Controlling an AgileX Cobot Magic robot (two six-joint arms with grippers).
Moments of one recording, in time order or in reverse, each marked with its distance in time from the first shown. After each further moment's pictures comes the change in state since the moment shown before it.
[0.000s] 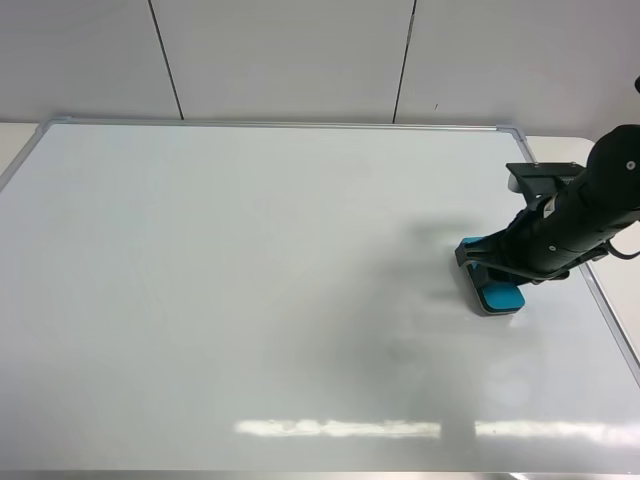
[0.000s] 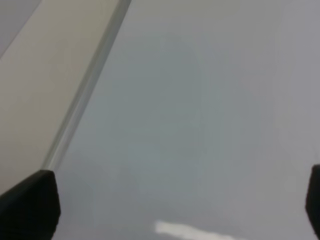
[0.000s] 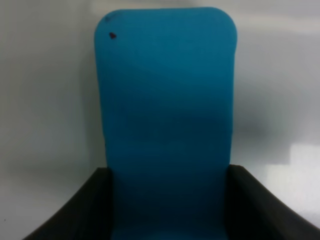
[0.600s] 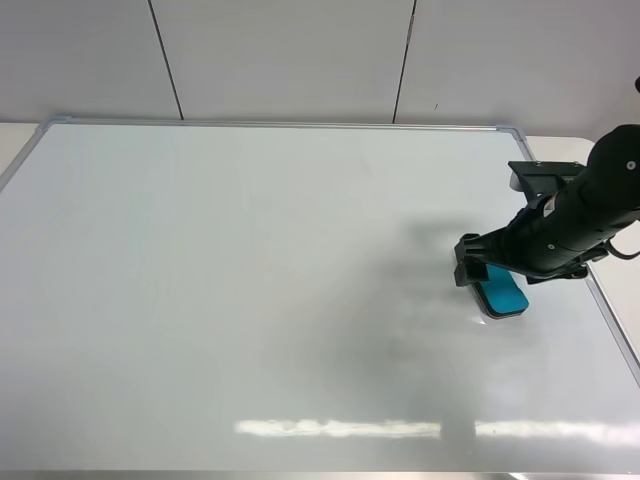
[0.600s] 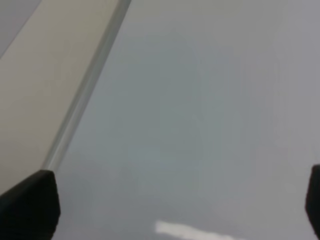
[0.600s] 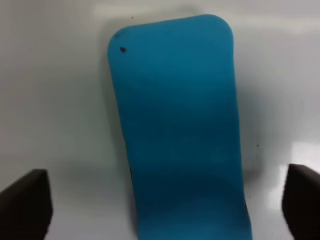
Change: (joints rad) left arm 0.000 0.000 0.000 0.000 0.000 0.000; right arm 0.000 0.000 0.000 0.000 -0.005 0.025
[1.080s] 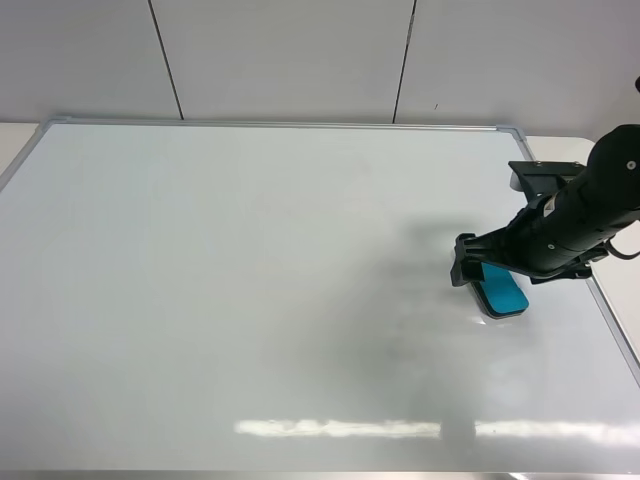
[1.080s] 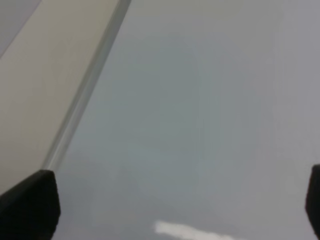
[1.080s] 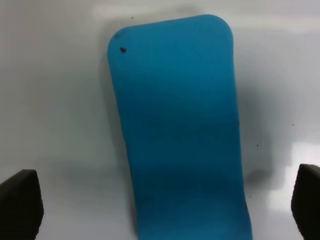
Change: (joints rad) left arm 0.000 0.000 0.000 0.000 0.000 0.000; right arm 0.000 0.000 0.000 -0.001 0.000 0.002
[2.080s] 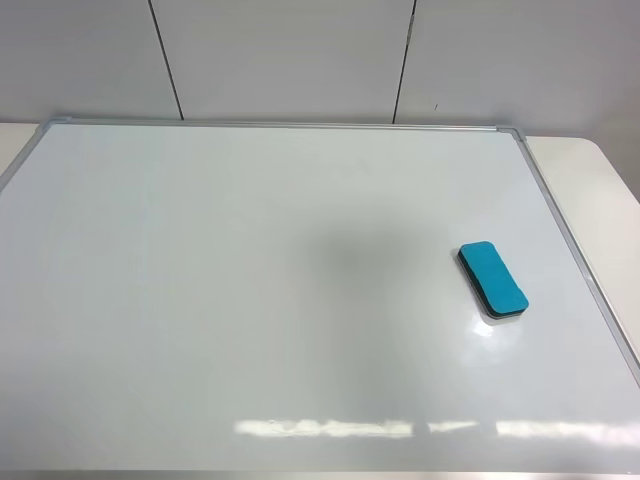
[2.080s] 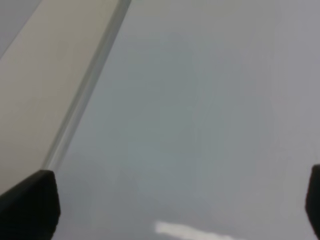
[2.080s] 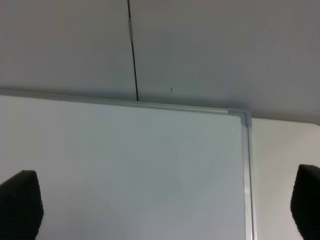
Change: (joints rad) left arm 0.000 0.000 0.000 0.000 0.000 0.000; right arm 0.000 -0.937 -0.197 -0.171 0.263 -0.010
